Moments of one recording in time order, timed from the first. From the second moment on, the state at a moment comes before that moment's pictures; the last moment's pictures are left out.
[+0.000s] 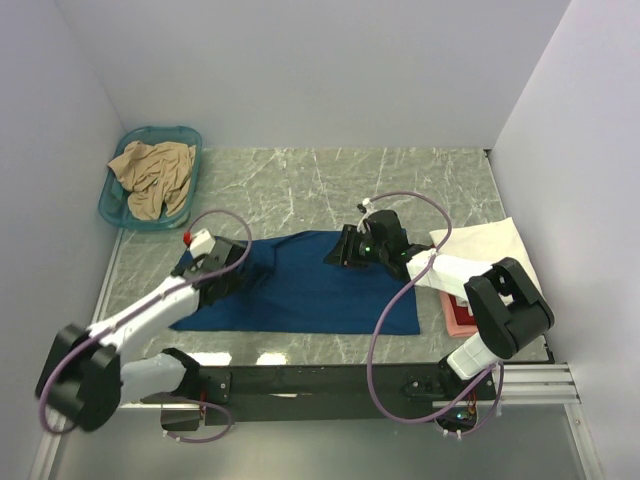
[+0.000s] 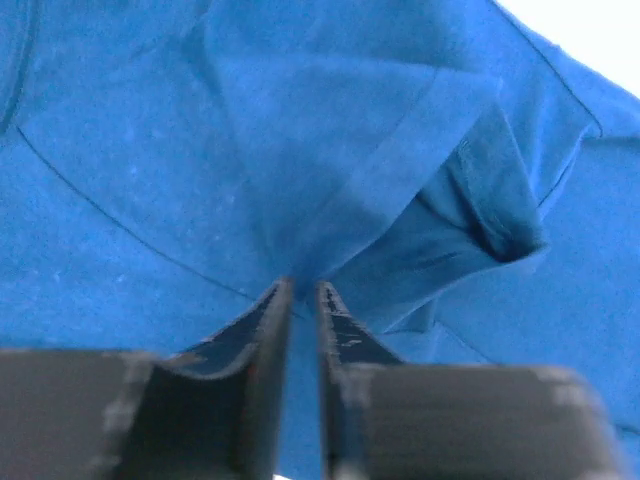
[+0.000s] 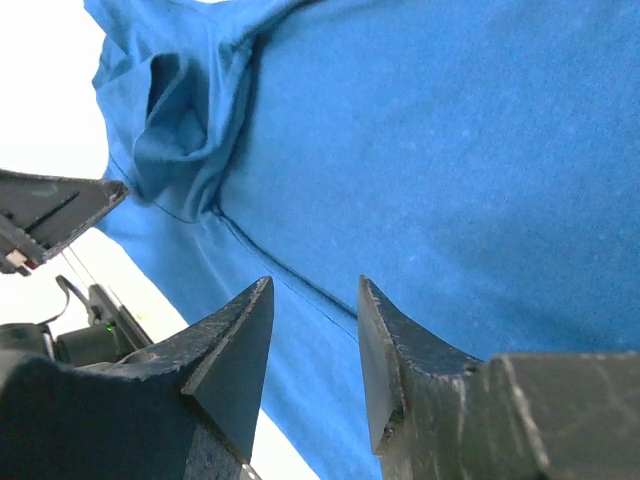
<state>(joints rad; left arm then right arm) -0.50 1.18 0.66 -0.53 -0.45 -1.00 0.53 1.54 0.74 0.18 -0.36 0.69</state>
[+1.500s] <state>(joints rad) -0.50 1.51 0.81 -0.49 -0.50 -0.88 0.84 1.70 1.07 0.03 -0.02 0.72</state>
